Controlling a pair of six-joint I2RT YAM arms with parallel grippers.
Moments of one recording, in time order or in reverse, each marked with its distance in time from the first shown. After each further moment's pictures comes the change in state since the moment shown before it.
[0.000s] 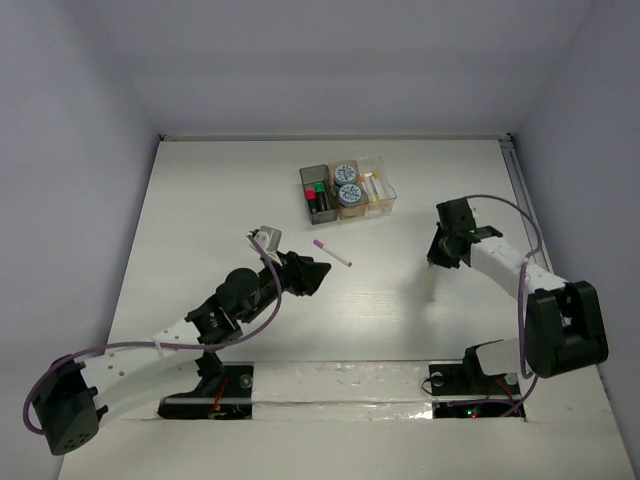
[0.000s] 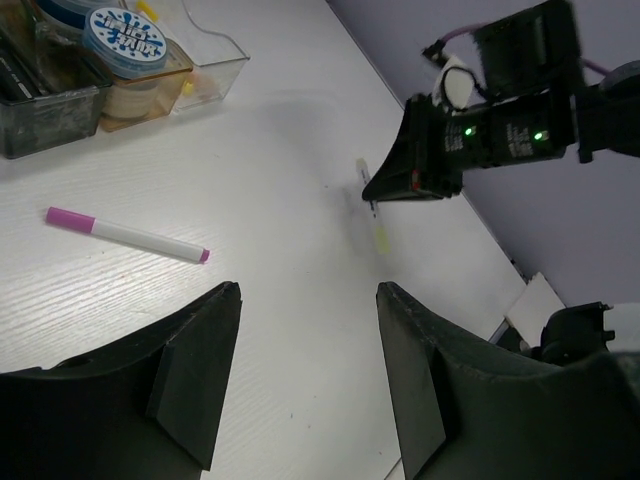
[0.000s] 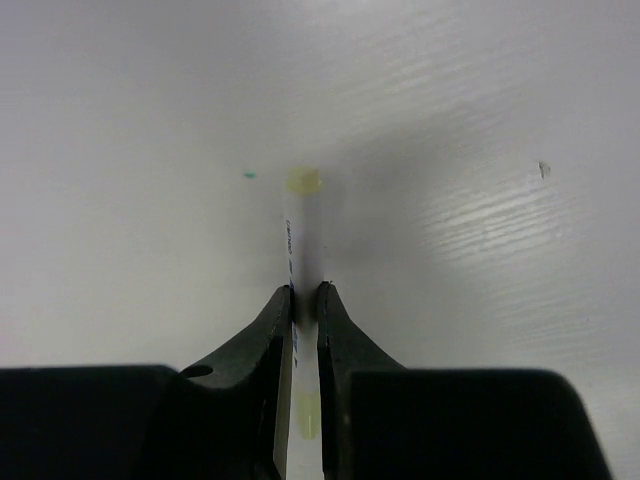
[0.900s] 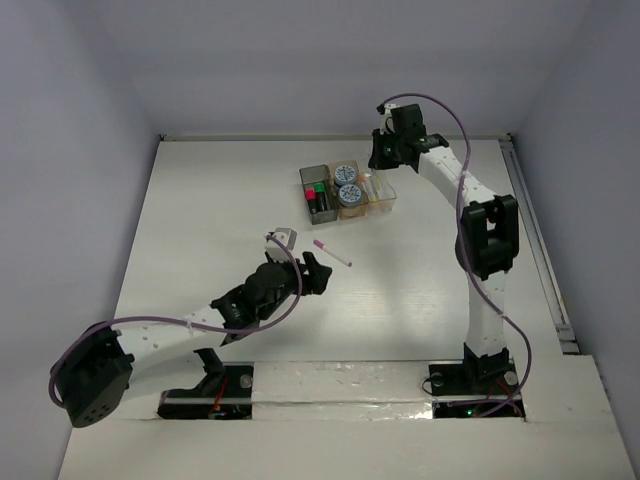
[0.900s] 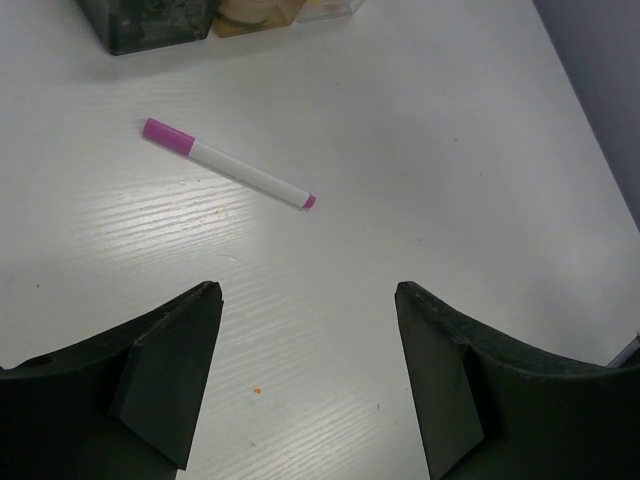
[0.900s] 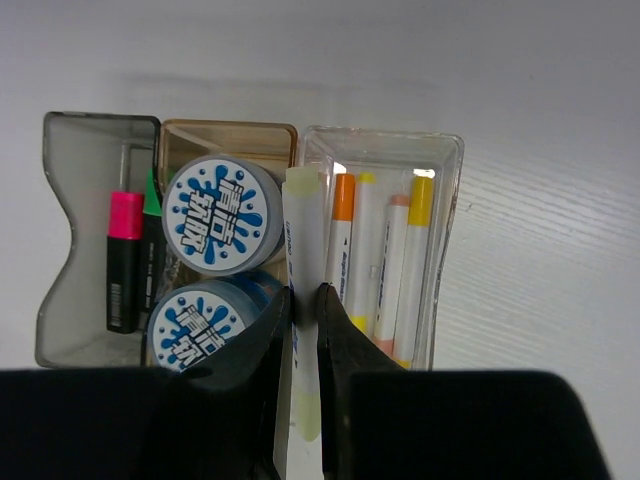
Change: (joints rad) left arm 0.000 0.245 0.009 -0.012 -0.137 -0.030; right arm 0.081 0.741 1.151 0.005 -0.359 -0.460
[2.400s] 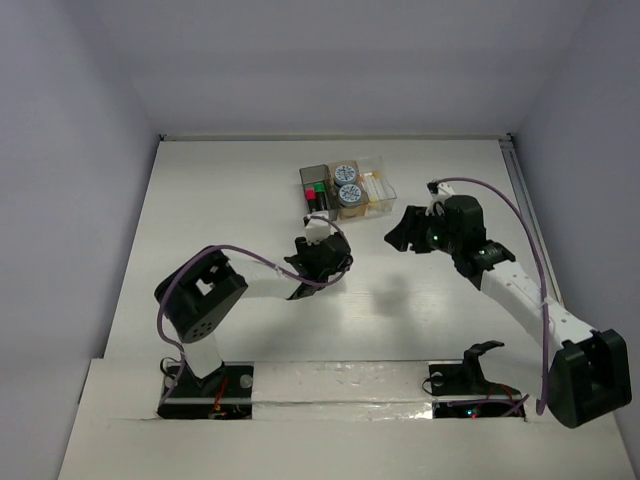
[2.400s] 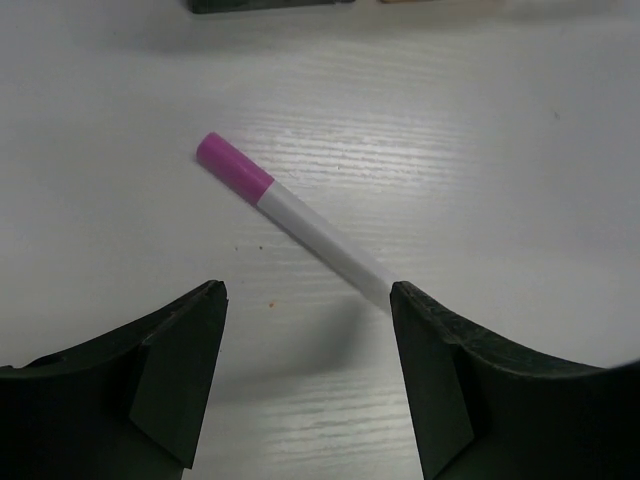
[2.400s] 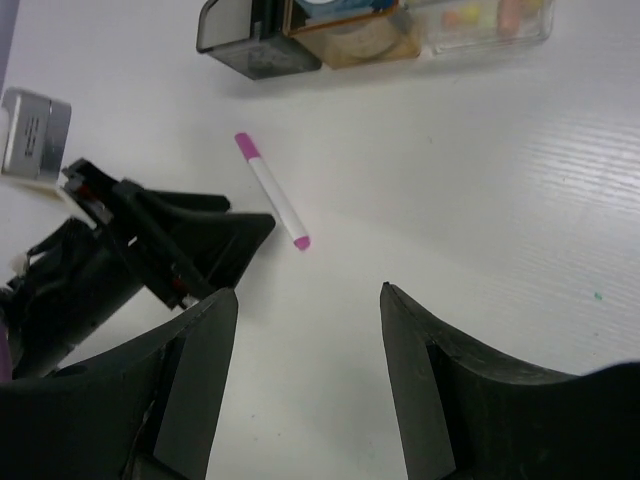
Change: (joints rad) left arm 0.000 0.713 0.443 -0.175 -0.250 -0.159; right arm 0.024 -1.002 -1.169 0.333 -0.134 0.274
